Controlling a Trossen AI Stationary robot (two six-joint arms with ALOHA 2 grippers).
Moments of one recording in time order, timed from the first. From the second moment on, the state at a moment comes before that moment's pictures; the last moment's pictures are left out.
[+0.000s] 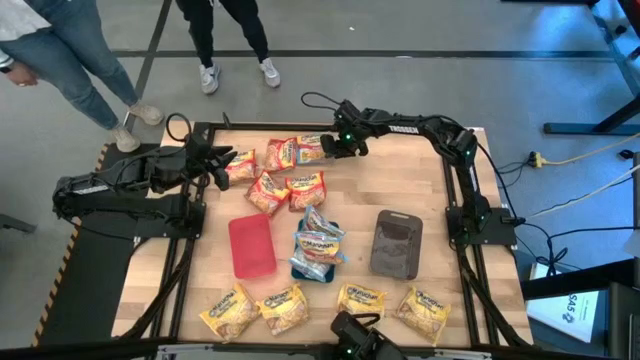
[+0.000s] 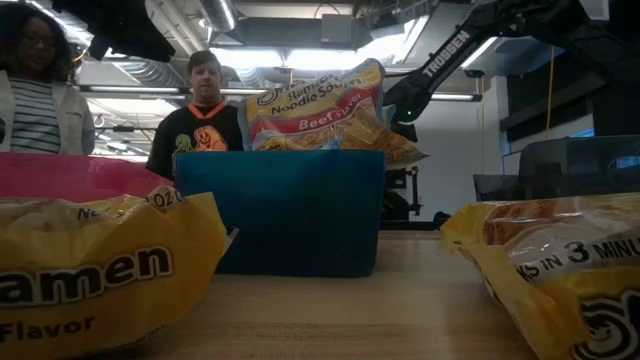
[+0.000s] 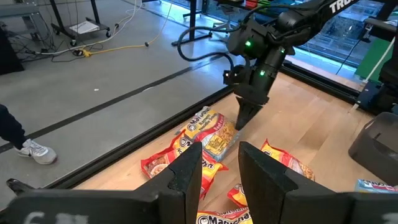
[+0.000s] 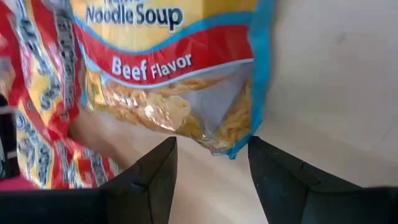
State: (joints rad) left arm 0.14 0.50 0.74 -0.61 -0.56 -0.34; right arm -0.63 2.14 1.51 -0.43 -0.44 0.78
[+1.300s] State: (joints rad) left arm 0.14 0.50 0.74 -0.62 -0.56 -0.33; right arm -0.60 2.16 1.55 -0.37 -0.48 0.69
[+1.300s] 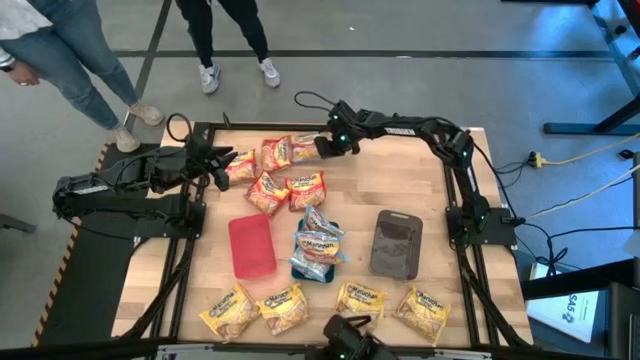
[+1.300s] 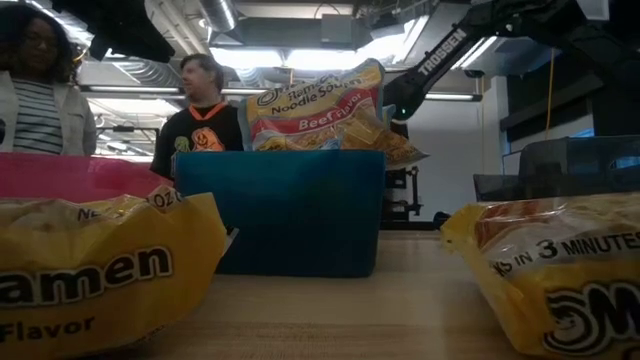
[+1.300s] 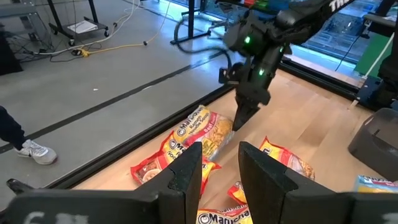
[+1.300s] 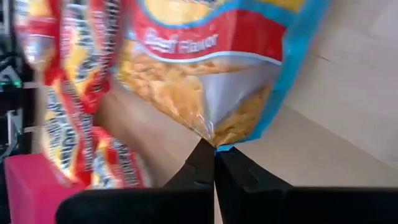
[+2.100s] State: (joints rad) left arm 0.14 0.50 0.74 -0.67 -0.56 -0.33; right arm -0.37 1.94 1.68 -0.50 -0.28 0.59
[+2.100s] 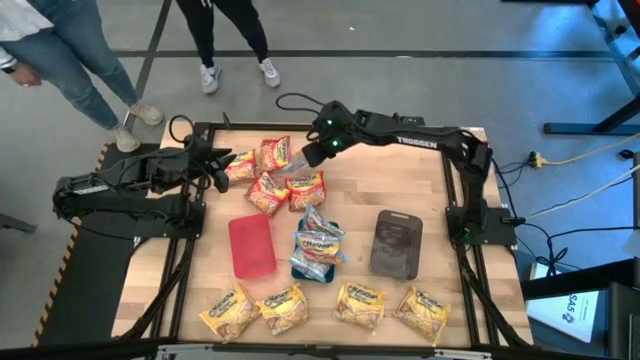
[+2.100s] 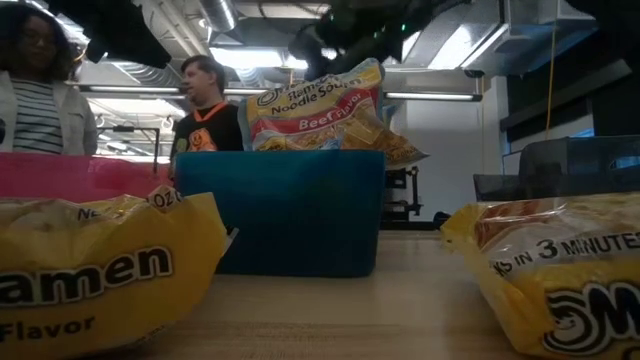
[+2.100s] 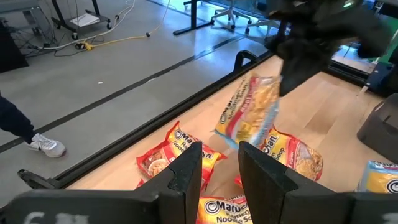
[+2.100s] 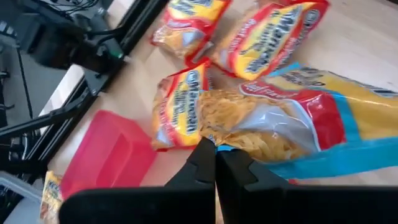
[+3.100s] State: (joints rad) left arm 0.14 0.50 0.74 -0.67 -0.56 -0.33; right arm 0.13 1.80 1.72 -0.64 0.09 0.65
